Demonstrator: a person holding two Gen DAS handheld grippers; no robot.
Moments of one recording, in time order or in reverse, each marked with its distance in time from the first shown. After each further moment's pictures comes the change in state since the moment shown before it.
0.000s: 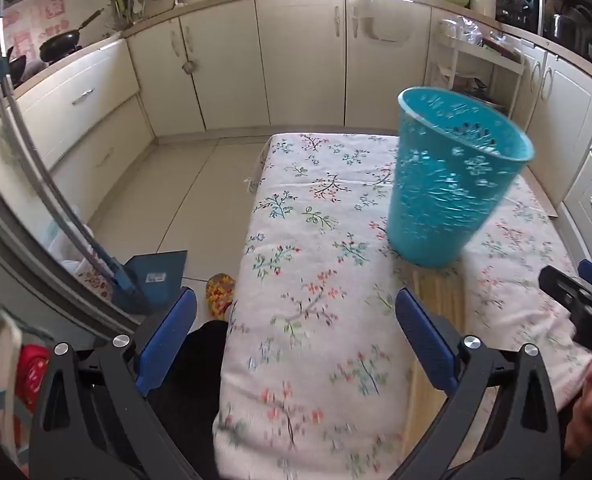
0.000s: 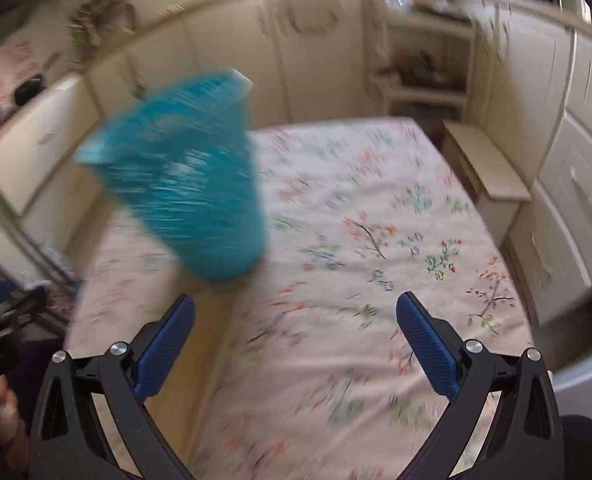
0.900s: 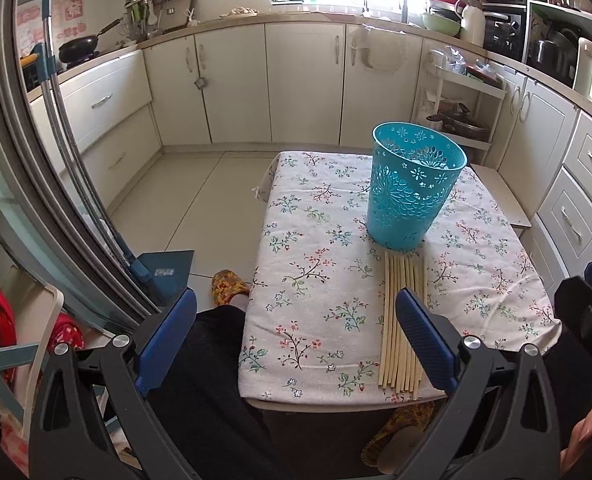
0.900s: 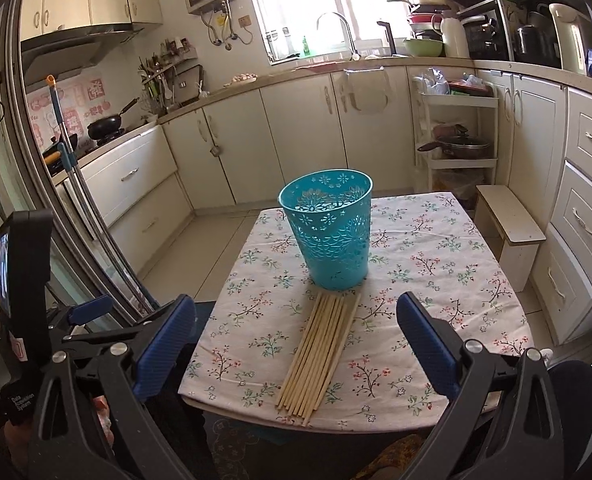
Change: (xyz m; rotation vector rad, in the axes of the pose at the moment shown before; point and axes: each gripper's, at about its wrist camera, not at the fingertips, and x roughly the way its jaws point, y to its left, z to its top) left arm -0.096 0.022 -0.035 -0.031 -0.060 -0.028; right arm -0.107 0.057 -0.021 0.003 -0.185 0.132
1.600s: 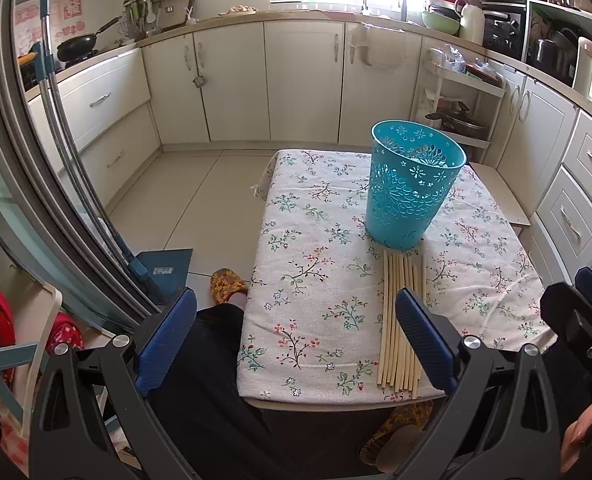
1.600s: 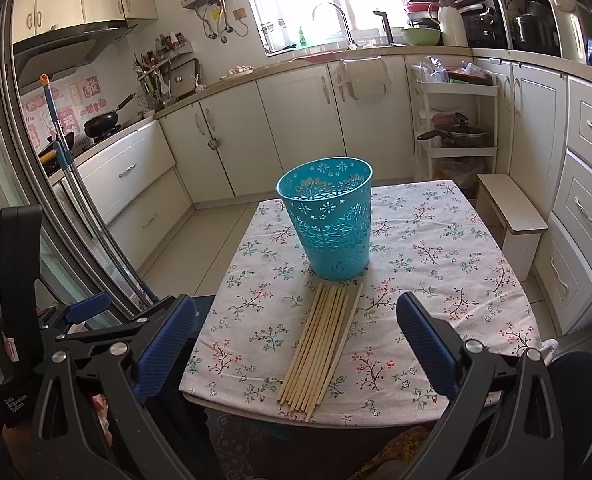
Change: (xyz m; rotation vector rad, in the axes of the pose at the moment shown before) left arm 0.001 -0.003 0.001 0.001 0.006 -0.003; right arm 0.002 0.000 0.004 0.025 0.033 0.007
